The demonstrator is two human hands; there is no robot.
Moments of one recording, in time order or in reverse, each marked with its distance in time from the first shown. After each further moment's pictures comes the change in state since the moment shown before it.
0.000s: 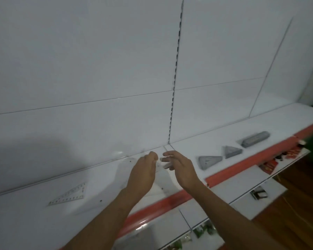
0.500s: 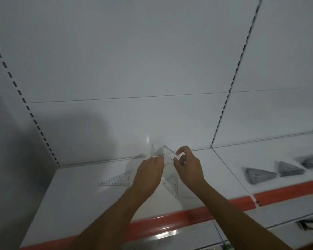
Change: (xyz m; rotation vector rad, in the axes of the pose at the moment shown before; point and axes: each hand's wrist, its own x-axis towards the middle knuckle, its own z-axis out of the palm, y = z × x) left_hand -0.034 -0.079 -0.074 0.385 0.007 -0.046; right_hand 0.027 -0.016 0.118 -0.380 -0.052 -0.108
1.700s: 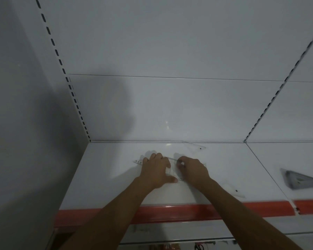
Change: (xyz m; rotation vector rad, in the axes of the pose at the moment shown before) left_hand -0.045 -0.071 0.007 -0.022 -0.416 -0.306; right_hand -0.005 0.004 0.087 -0.443 -0.442 -0.033
